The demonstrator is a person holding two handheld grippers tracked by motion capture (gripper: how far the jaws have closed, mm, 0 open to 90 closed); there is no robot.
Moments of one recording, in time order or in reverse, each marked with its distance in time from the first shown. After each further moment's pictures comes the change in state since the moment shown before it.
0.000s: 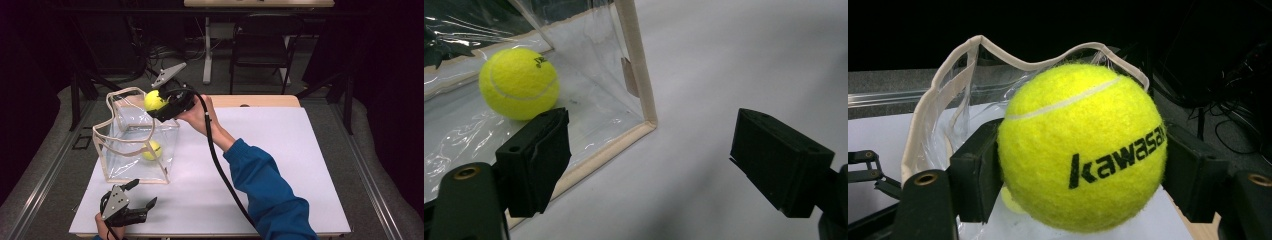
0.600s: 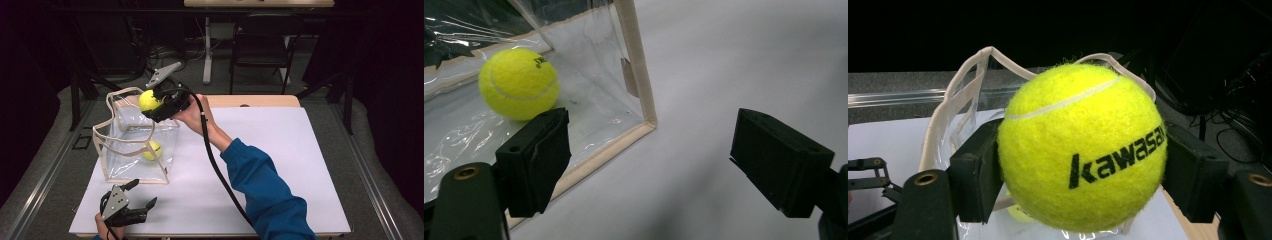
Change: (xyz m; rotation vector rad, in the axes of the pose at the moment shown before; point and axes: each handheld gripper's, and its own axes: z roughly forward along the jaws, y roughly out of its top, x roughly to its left) left arm 0.000 0.000 -0.001 0.003 0.000 0.001; right arm 0.007 0.010 0.002 -0.014 0.010 -0.023
